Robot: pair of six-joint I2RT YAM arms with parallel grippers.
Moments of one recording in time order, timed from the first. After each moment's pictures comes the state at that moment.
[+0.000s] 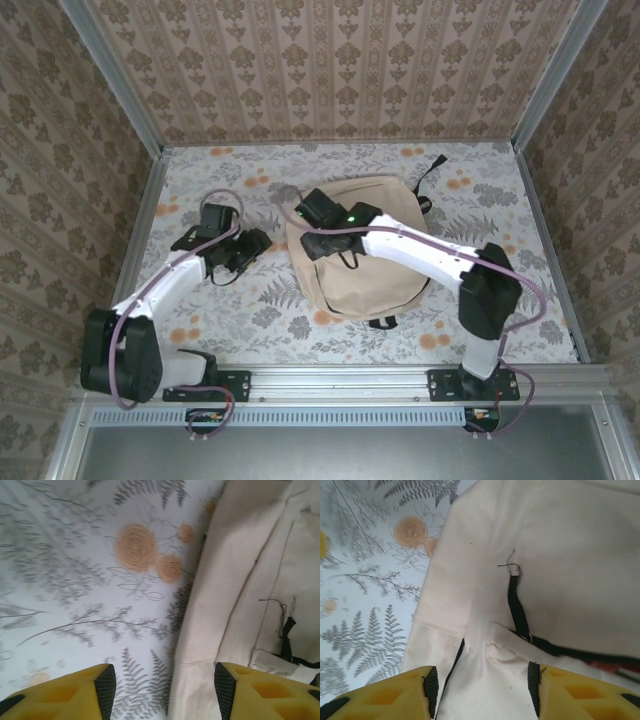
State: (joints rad) left arm -0.26 1.25 0.77 -0.49 0.31 -0.85; right arm 0.86 1.85 1.60 -0.80 0.24 0.26
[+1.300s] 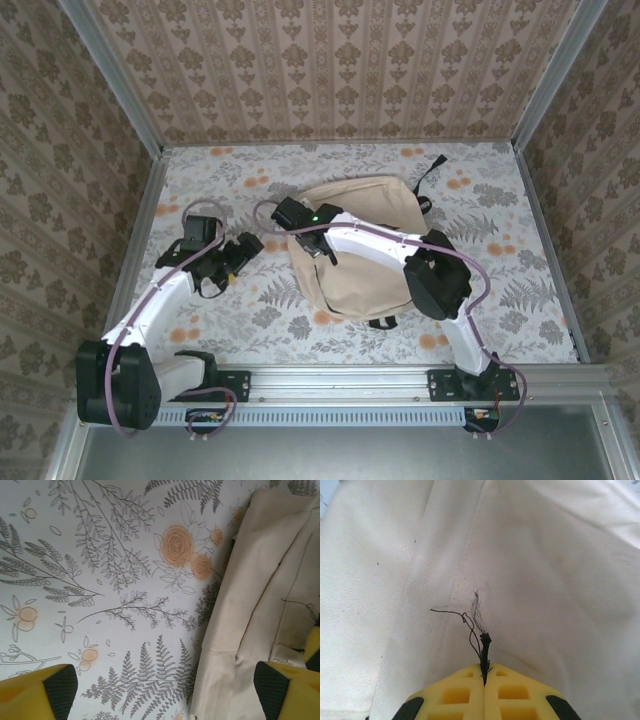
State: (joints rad) left arm -0.19 1.14 0.71 -0.54 0.32 -0.83; right arm 0.86 2.10 1.77 -0.86 0.56 0.18
